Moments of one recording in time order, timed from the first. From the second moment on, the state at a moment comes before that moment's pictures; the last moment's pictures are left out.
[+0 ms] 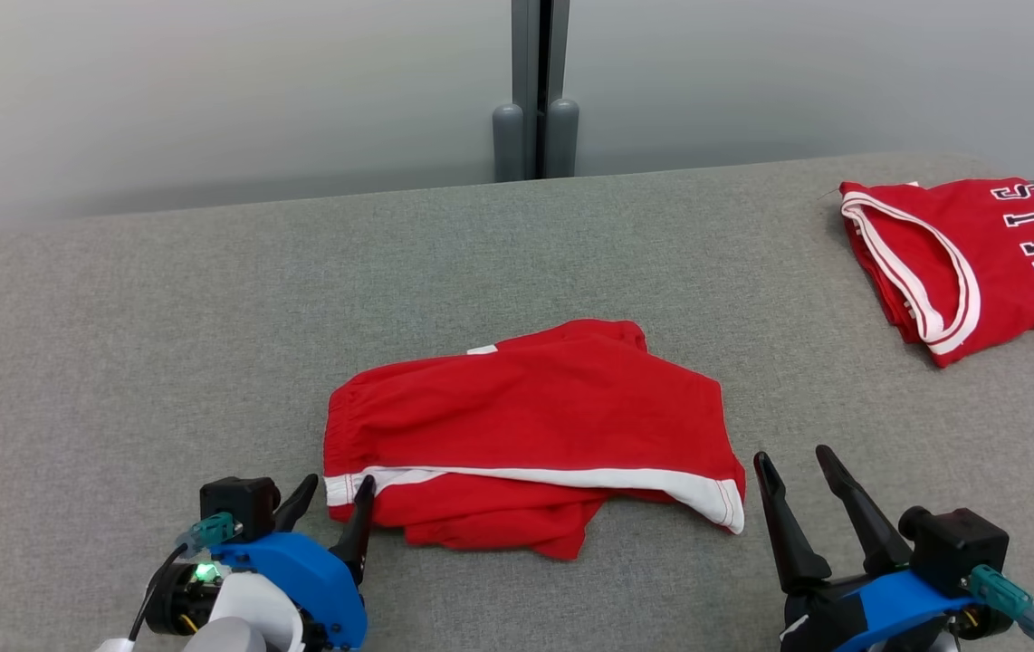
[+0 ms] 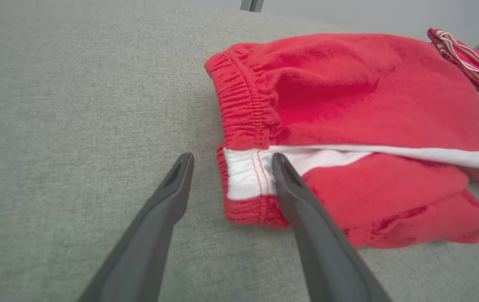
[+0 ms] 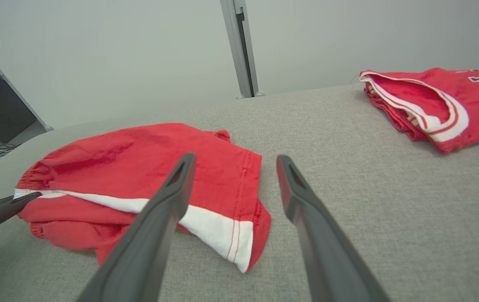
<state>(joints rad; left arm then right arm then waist) -0.24 0.18 -0.35 0.60 -0.48 -0.13 -0.03 0.00 -0.05 0.09 0.13 0.26 0.13 -0.11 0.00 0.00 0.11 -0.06</state>
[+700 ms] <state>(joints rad) -0.26 0.23 -0.49 0.58 -0.64 -0.13 -0.05 -0.02 -0.05 0.11 0.23 0.40 0.13 0.12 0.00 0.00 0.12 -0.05</state>
